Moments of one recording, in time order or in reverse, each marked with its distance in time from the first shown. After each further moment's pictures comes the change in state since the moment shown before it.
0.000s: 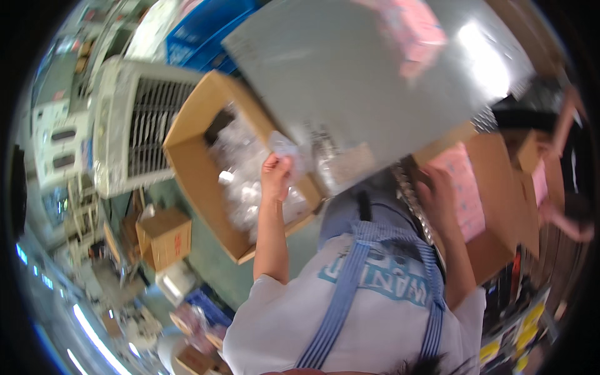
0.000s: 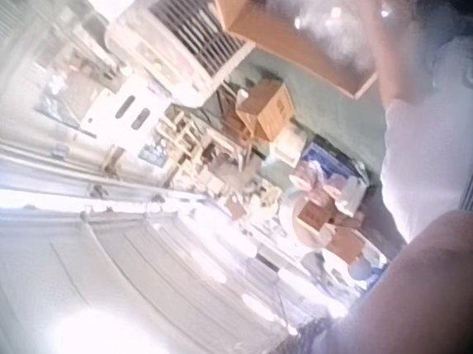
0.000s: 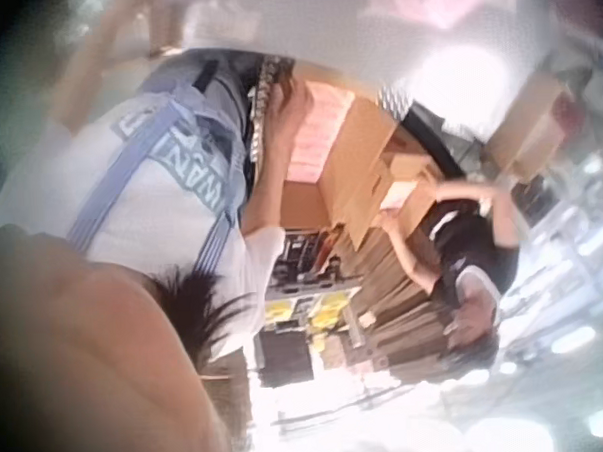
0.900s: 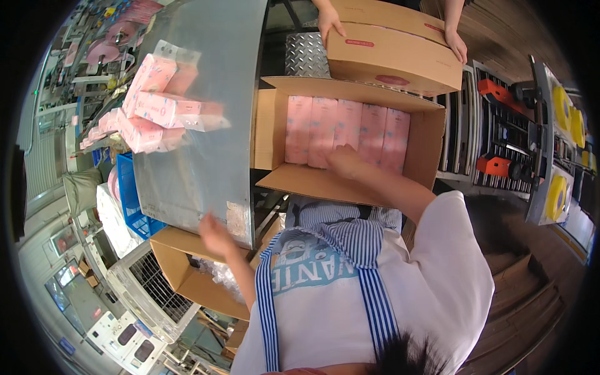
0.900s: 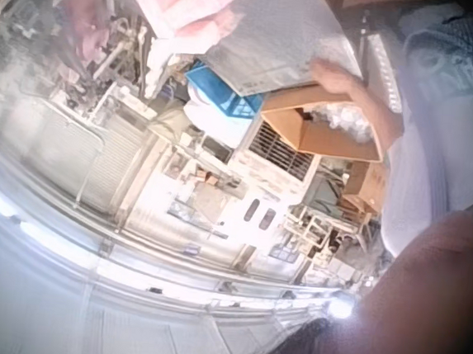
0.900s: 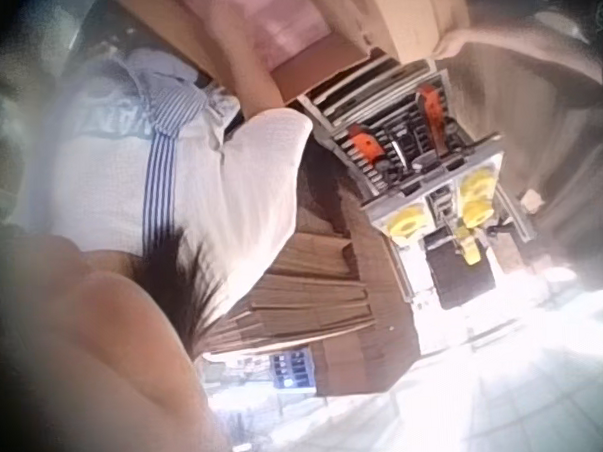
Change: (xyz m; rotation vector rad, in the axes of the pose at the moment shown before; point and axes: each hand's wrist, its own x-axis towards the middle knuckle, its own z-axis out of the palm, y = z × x) left_hand -0.025 -0.074 0.170 1.846 0.074 0.807; right_hand -0.125 0.226 0.046 -0.078 -0.069 0.358
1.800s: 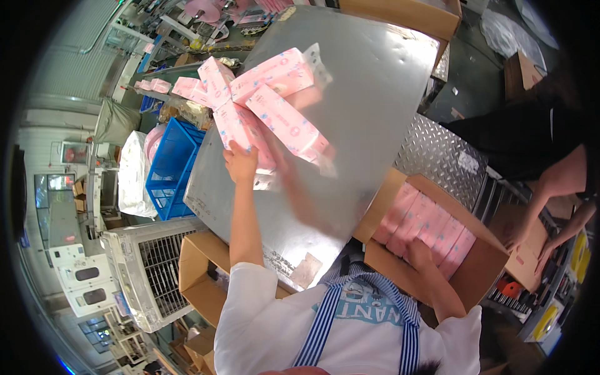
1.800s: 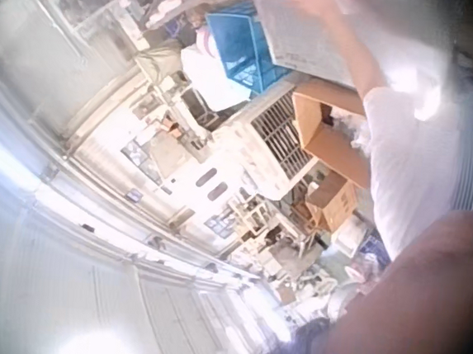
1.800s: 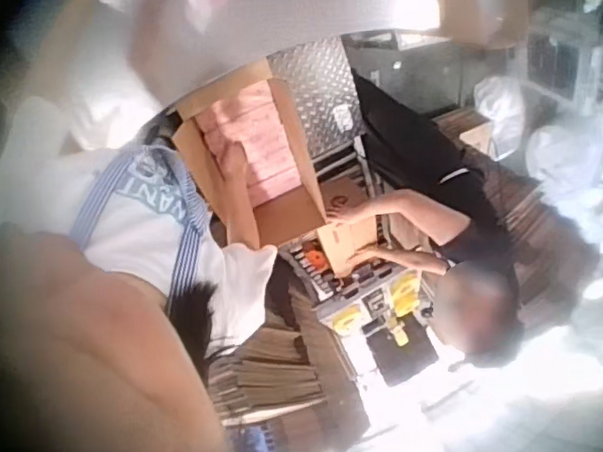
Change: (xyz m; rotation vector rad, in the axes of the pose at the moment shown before) left_hand 0.348 -0.056 0.091 -0.047 -0.100 -0.333; right_hand 0.046 -0.012 0.013 -0.092 -0.229 0.204
